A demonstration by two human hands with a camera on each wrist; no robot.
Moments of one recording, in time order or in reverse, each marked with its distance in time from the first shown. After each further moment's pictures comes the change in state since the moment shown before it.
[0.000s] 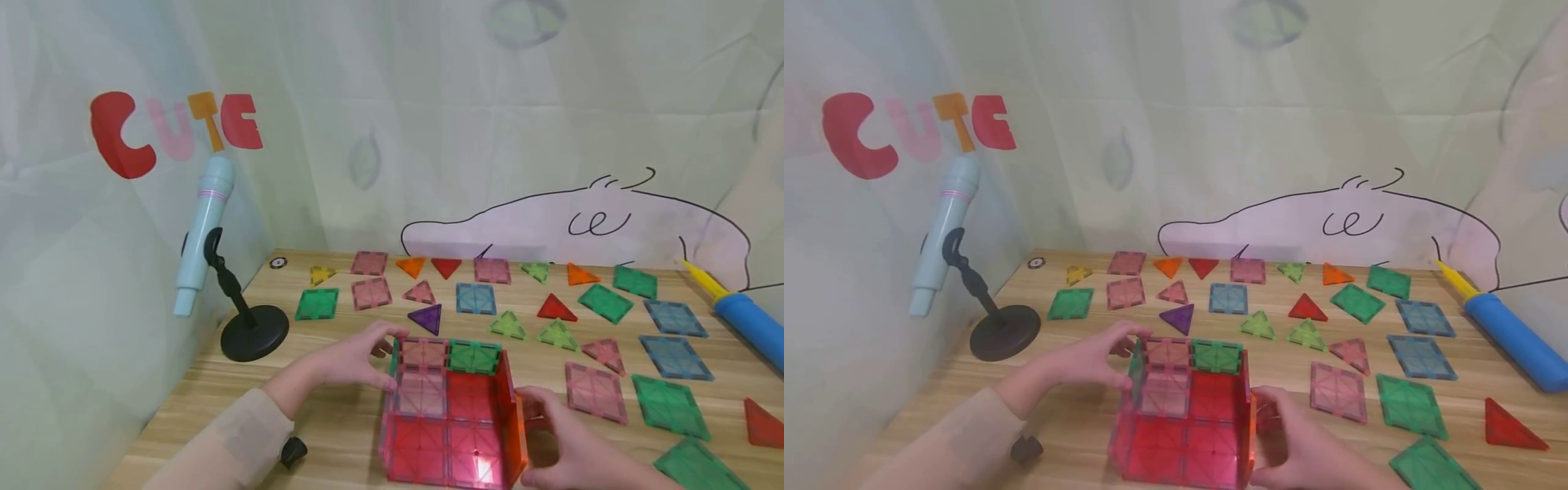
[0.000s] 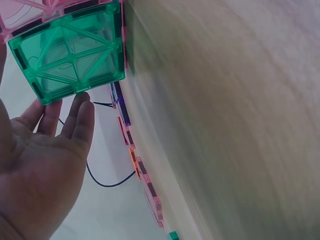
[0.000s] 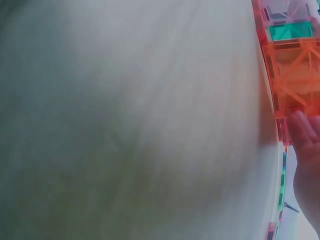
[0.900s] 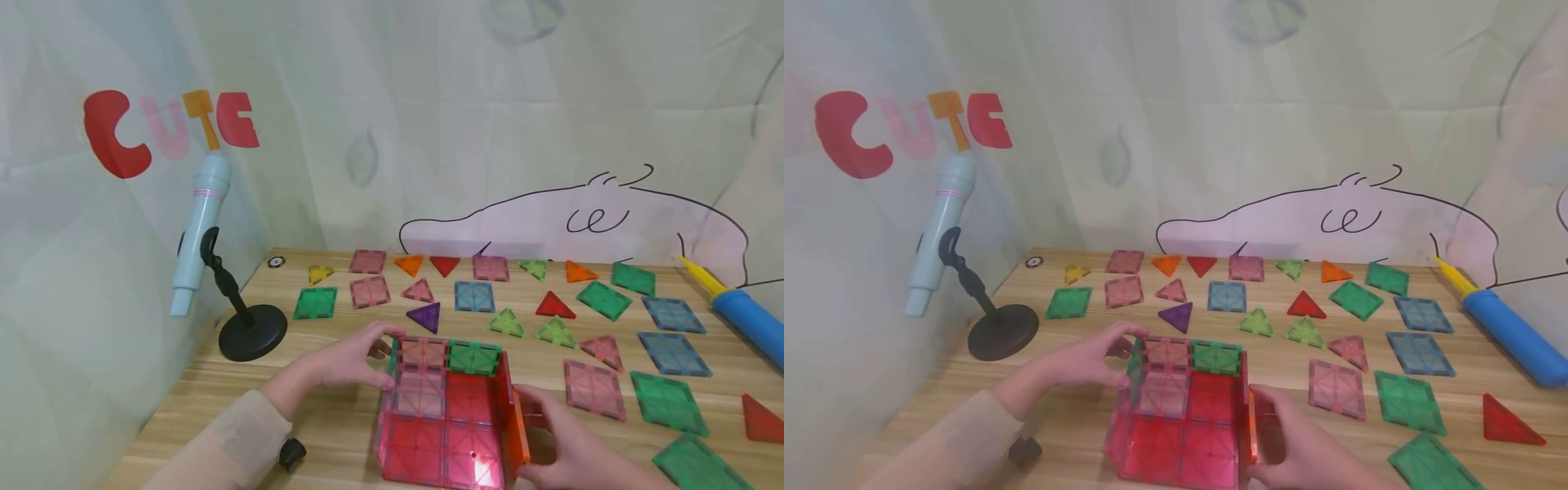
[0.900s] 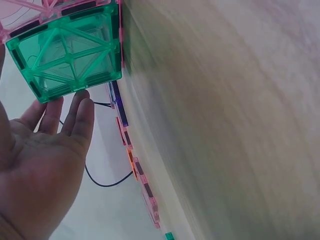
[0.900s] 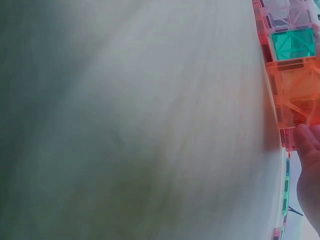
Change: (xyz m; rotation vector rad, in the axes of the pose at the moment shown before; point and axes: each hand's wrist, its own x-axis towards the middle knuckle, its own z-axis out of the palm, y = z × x) left_hand 0.000 -0.006 0.002 -0.044 0.006 -0.006; right_hand 0.001 -0.003 0.003 0.157 -0.026 0.127
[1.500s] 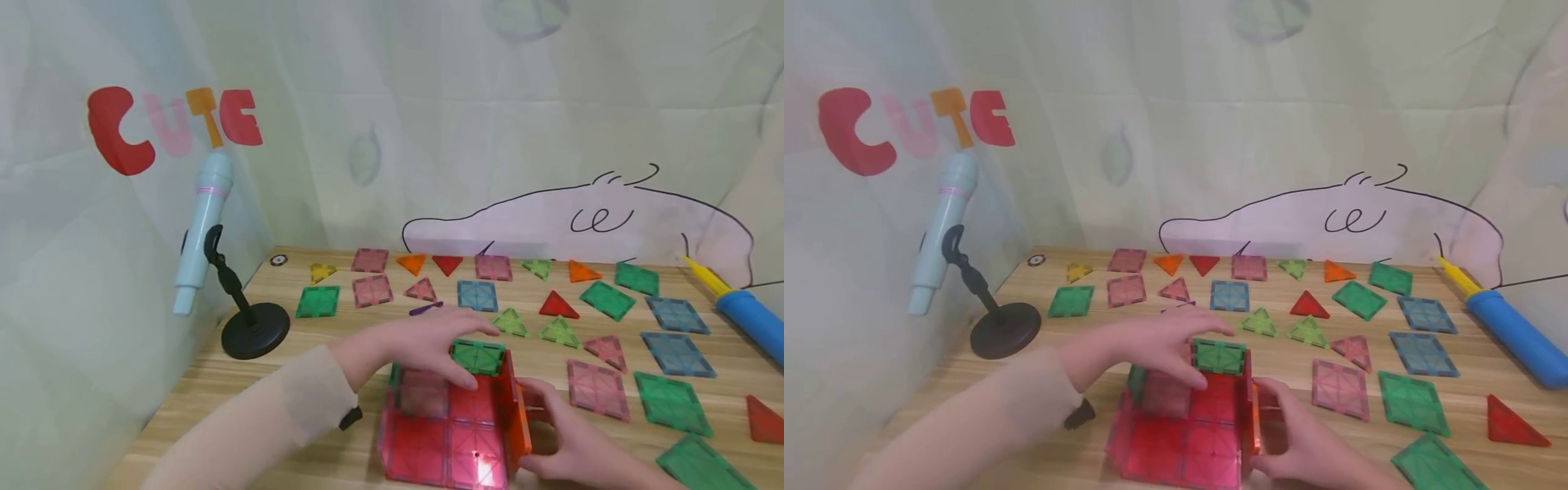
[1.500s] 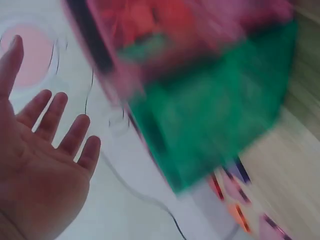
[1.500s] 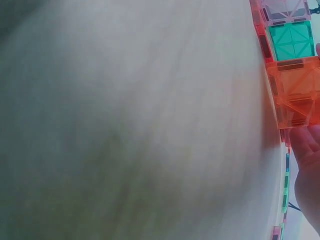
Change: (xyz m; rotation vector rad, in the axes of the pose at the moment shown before) left_hand 0.059 0.101 0.018 0.484 -0.206 0.262; right_hand 0.004 -0.002 0.001 -0.100 0.060 -0.138
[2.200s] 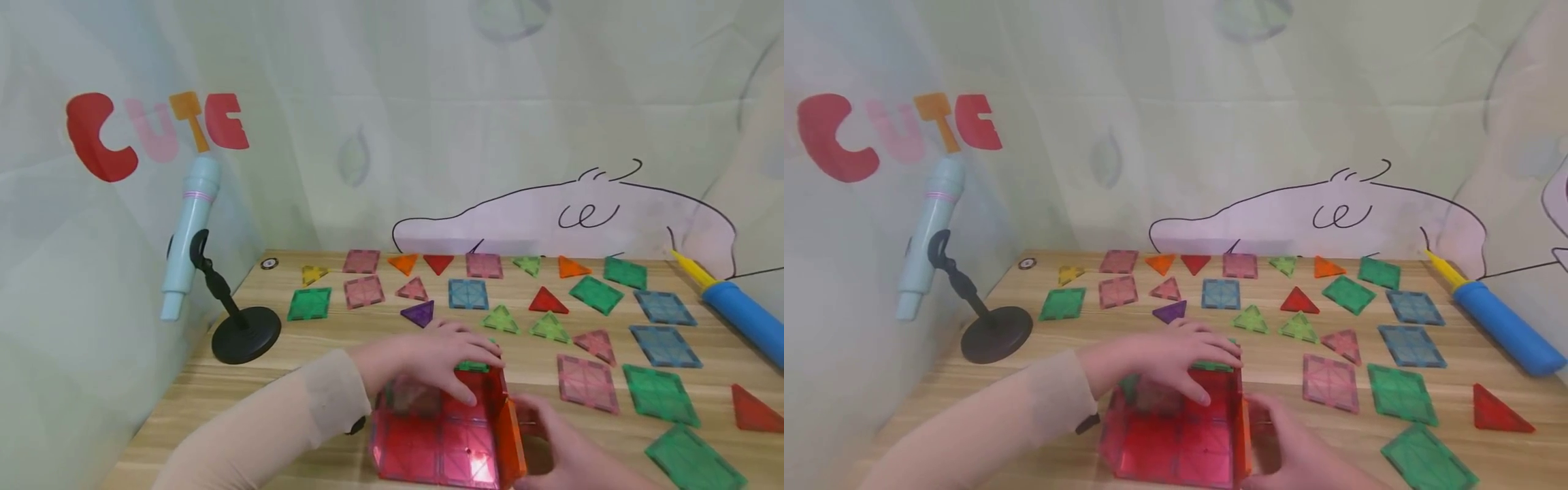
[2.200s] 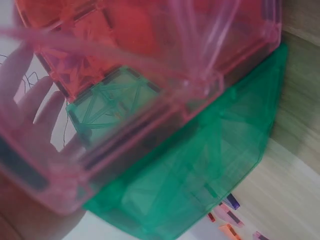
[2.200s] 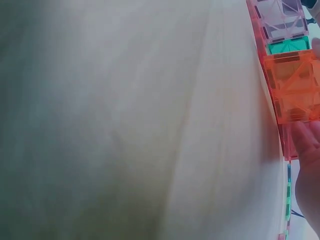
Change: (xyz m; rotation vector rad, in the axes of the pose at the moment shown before) left_hand 0.027 0.003 0.025 0.259 -0.153 -0.011; right_hand -0.015 0.004 0.006 0.095 -0.070 0.090
